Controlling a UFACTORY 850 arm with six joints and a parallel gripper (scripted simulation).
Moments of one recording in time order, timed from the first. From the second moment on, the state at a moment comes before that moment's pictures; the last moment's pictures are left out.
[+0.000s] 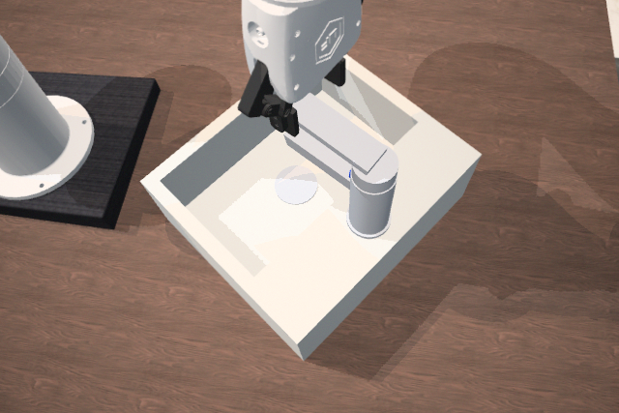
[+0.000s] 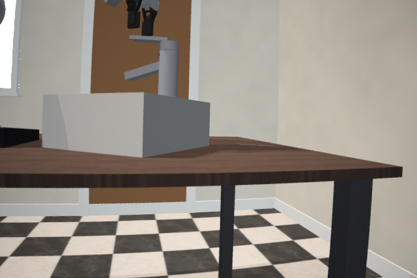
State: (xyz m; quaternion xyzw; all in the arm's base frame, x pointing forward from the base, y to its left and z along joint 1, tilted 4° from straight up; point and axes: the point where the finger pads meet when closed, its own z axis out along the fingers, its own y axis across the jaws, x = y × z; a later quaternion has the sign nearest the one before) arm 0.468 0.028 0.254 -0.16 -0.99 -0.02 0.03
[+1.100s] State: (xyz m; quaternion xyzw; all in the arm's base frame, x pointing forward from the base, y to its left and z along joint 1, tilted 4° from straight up) arm 0.467 0.029 0.227 -0.16 -0.99 -0.02 0.03
